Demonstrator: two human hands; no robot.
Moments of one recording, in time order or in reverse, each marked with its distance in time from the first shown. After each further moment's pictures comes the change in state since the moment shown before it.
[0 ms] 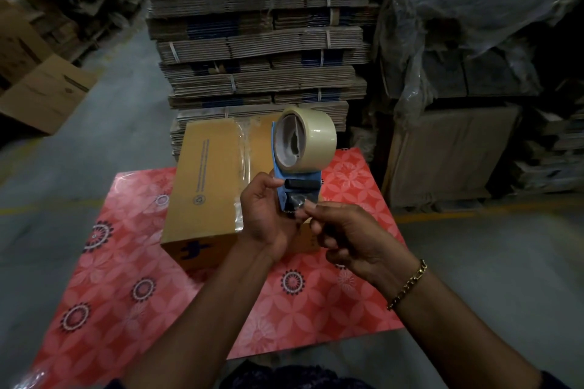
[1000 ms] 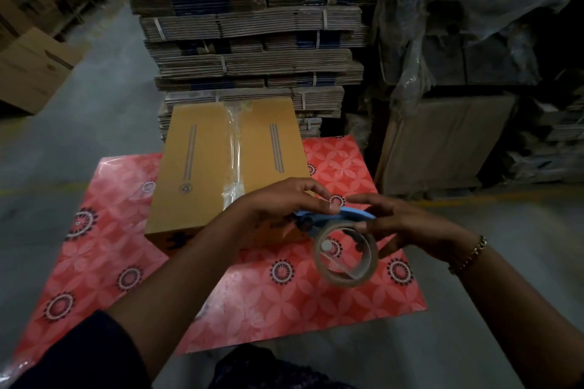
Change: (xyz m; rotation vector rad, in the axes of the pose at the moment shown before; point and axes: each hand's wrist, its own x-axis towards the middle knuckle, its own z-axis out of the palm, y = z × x) left_hand 0.049 0.000 -0.003 1.047 -0.247 -0.410; right_hand -0.005 -0.023 -0.114 -0.594 -0.036 0.076
